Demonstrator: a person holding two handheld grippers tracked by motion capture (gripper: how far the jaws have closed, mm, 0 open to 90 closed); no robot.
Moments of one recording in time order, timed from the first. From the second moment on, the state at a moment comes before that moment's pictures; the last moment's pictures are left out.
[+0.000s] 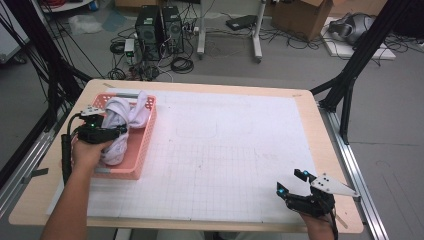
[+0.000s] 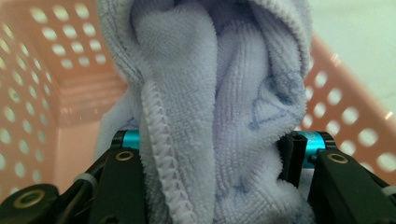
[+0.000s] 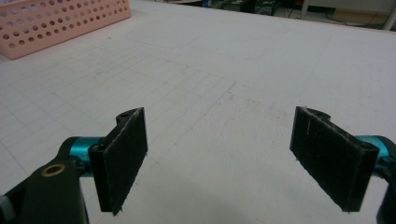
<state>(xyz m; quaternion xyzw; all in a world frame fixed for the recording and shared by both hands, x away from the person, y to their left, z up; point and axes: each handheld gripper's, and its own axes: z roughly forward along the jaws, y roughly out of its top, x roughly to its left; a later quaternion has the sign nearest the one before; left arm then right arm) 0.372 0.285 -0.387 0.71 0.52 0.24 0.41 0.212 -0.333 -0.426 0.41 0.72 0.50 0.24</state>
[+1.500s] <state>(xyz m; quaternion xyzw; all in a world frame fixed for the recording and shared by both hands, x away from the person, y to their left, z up) 0.328 0.210 -0.318 0.63 0.27 0.26 0.68 0.212 -0.331 -0.426 0.41 0.72 0.51 0.24</state>
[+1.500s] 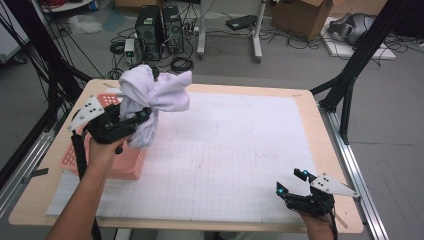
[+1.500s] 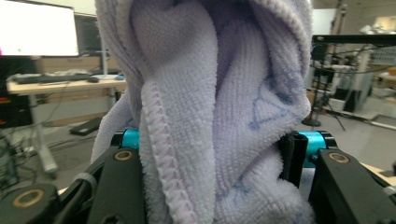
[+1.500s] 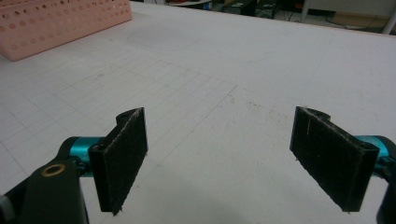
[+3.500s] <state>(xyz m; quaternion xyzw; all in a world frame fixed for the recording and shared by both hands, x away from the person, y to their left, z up) 0.327 0.070 -0.393 0.72 0.29 0.19 0.60 0.213 -0.334 -0.427 0.41 0.72 0.50 0.24</state>
